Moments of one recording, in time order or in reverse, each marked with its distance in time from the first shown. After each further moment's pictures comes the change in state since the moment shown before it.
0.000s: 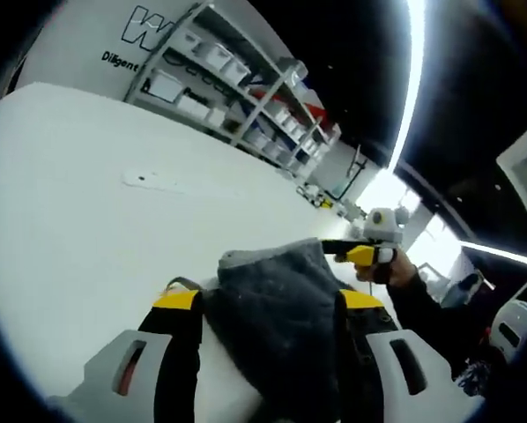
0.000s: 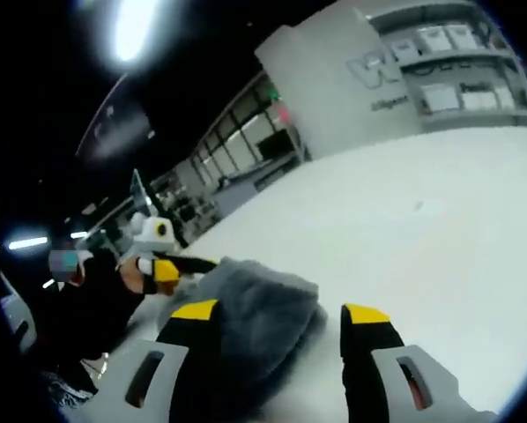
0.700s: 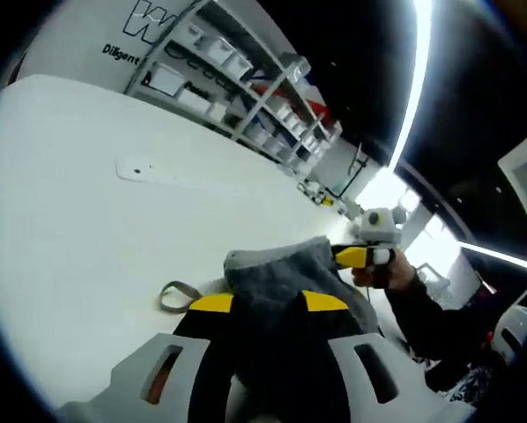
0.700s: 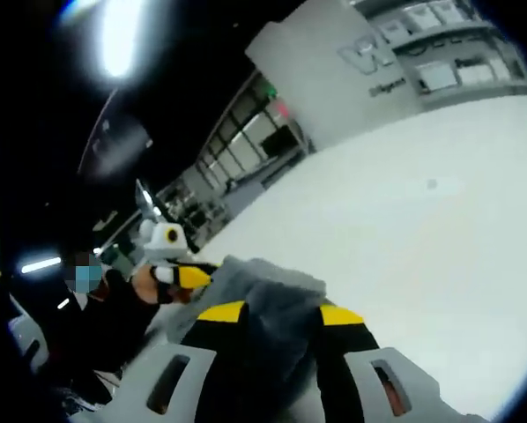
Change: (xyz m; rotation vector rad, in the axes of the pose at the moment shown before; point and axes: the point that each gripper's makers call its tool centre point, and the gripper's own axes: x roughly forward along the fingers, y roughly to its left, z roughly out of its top) left arm 0.012 0.002 0.004 -0.004 0.005 0.003; right arm 0.015 -0.006 0.007 0.082 0.015 0.064
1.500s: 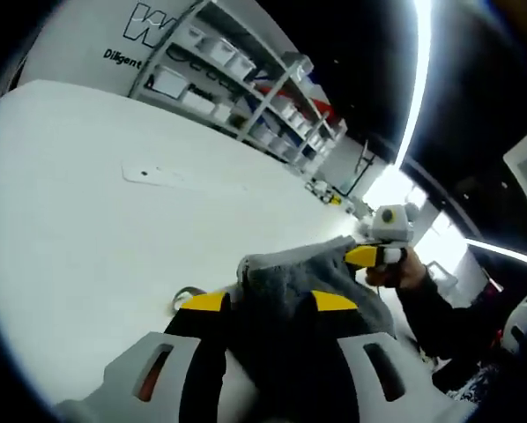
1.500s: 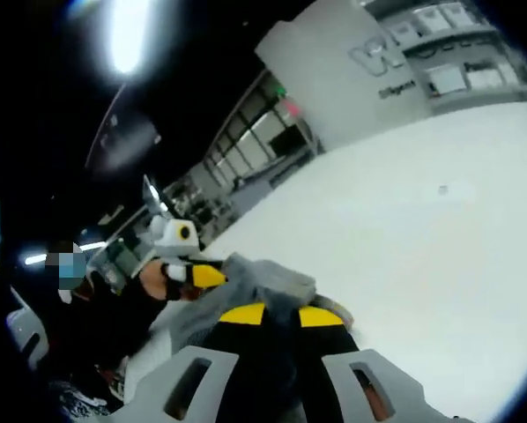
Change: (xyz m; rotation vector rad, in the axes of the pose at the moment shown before) left arm 0.009 0.010 -0.005 0.008 0.004 0.036; right arm 0.003 0.002 0.003 -0.036 0.008 0.033
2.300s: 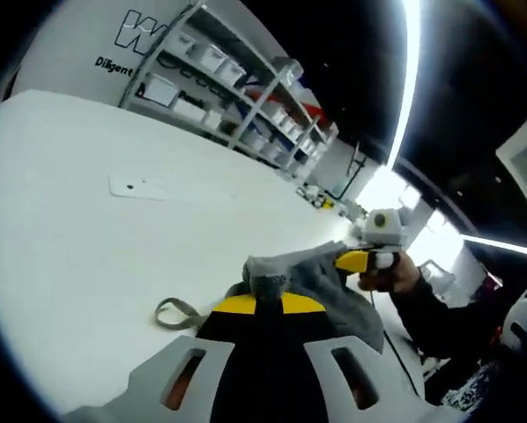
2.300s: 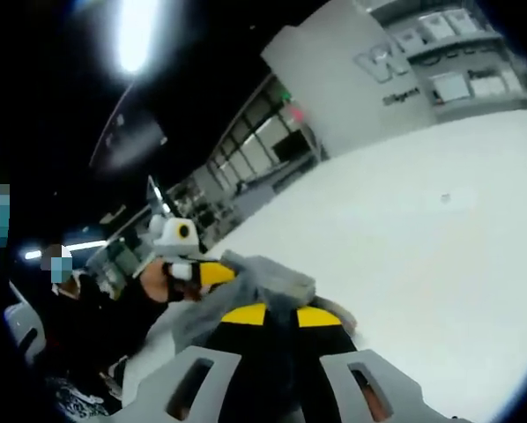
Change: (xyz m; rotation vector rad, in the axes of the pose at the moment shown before) left arm -0.001 -0.022 0.007 0.048 -0.035 -0.034; right arm -0.003 0.013 -0.001 -0.025 -0.029 0.008
